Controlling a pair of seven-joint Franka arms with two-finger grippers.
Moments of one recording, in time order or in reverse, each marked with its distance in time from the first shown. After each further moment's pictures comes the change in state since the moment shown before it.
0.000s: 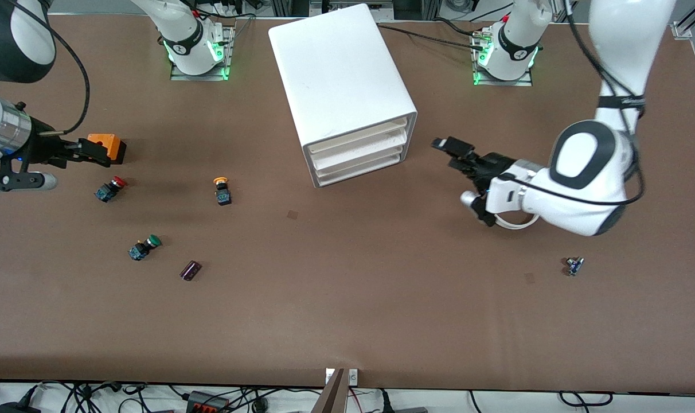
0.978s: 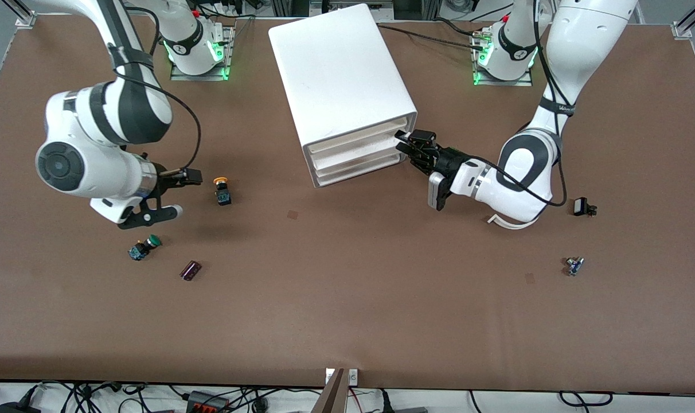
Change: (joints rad) left arm -0.051 0.011 -0.011 -0.284 -0.279 0.066 0.479; right arm 0.219 0.224 0.005 -0.008 0.060 0.098 0.006
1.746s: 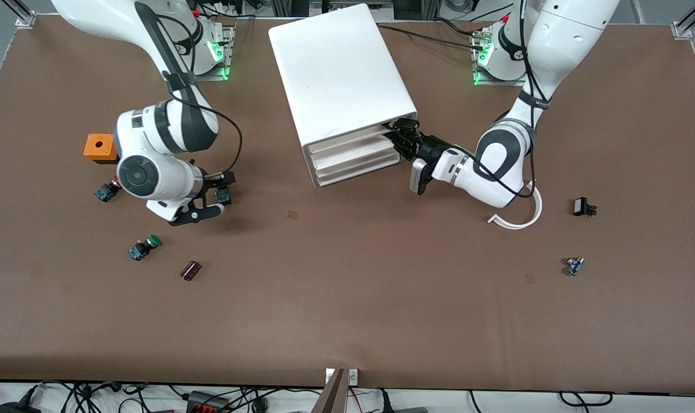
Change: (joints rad) left arm -0.022 0.007 -0.052 -0.114 -0.073 0.046 0.093; right arm 0.086 0.069 0.000 -0.172 0.000 0.197 0.057
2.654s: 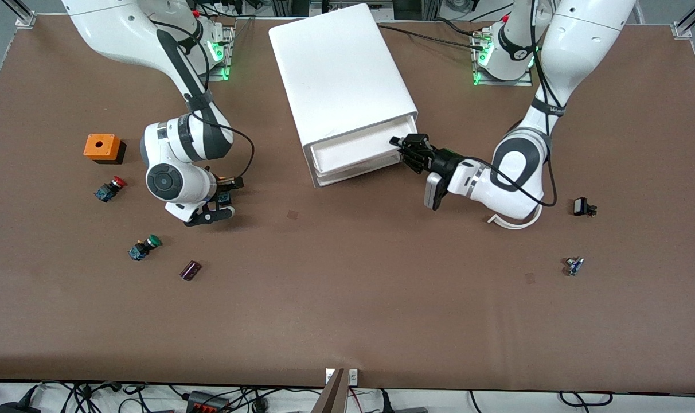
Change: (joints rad) left arm 0.068 0.034 0.010 0.127 0.053 0.003 -0.048; right arm 0.007 0.082 -0.008 -0.097 -0.013 0.179 0.008
